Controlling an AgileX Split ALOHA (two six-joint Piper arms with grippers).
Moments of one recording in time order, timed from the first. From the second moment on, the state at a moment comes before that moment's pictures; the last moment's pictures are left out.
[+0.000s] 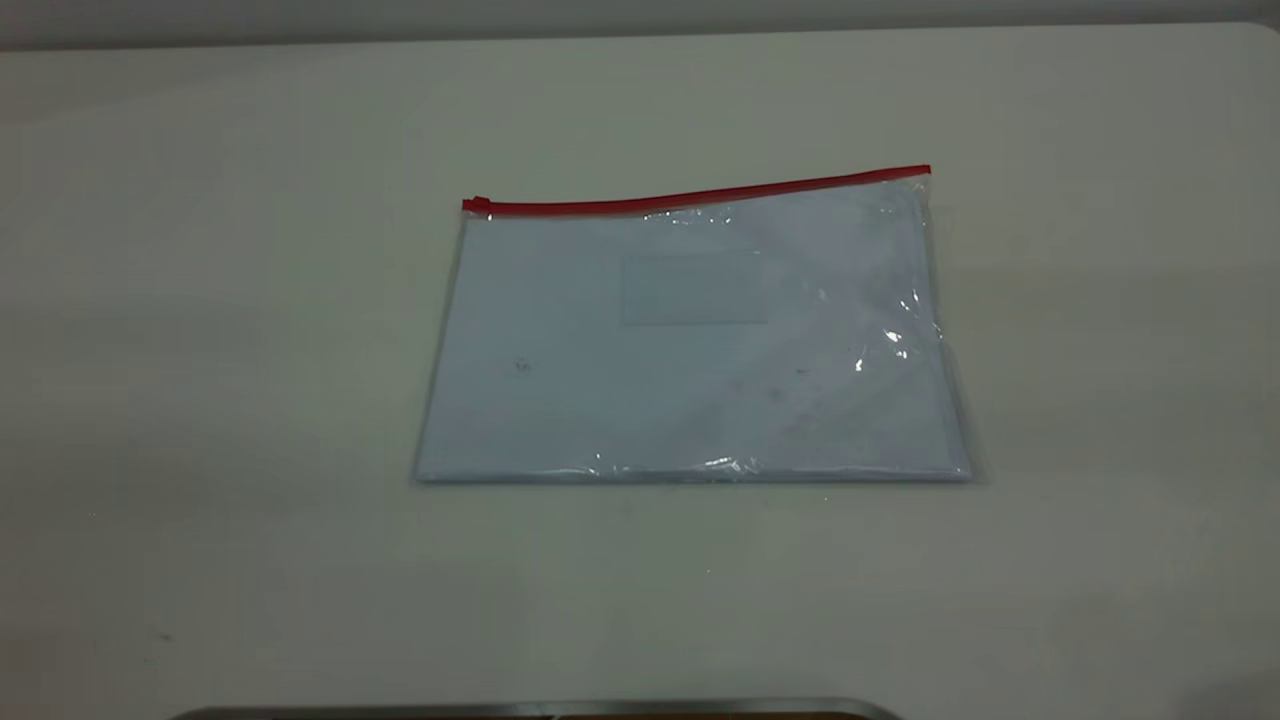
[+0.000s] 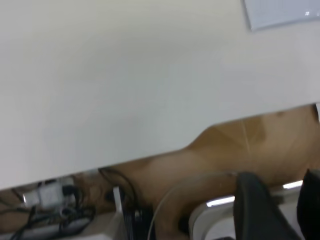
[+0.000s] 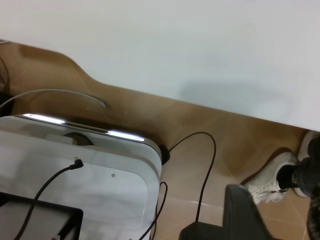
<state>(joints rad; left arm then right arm) 0.03 0.34 -0.49 -0.18 1.12 0.22 0.20 0.73 -0.48 0.06 1.09 -0.03</state>
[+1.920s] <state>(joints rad) 0.03 -0.02 -0.49 -0.18 1.15 0.22 0.04 -0.02 -0.48 0.07 1.13 -0.03</state>
